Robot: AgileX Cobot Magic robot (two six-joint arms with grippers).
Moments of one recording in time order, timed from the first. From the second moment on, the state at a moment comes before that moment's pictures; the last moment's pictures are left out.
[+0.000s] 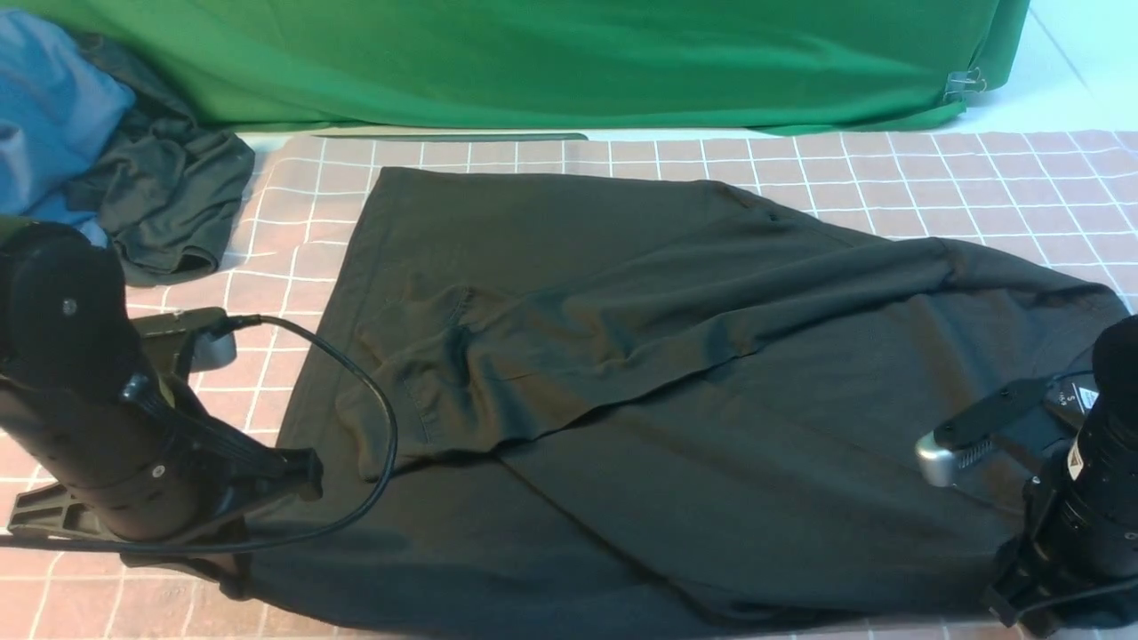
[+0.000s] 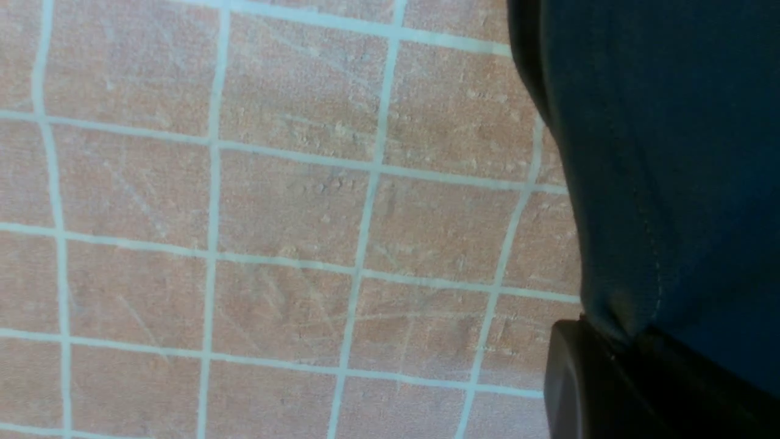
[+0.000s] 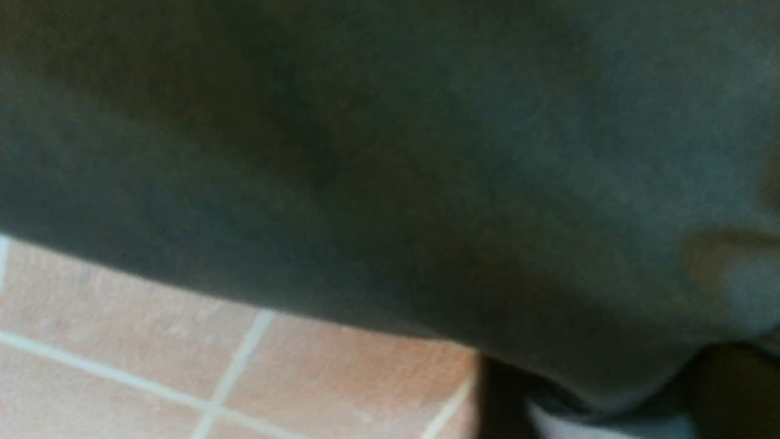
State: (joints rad) right arm 0.23 1.60 -0.73 -0.12 0.81 -0.14; left arm -0.20 1.36 -0.82 0.00 1.02 -0.36
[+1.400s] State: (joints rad) right arm 0.04 1.98 -1.52 0.01 1.14 -0.33; left arm -0.10 1.80 -1.48 -0.05 1.02 -0.49
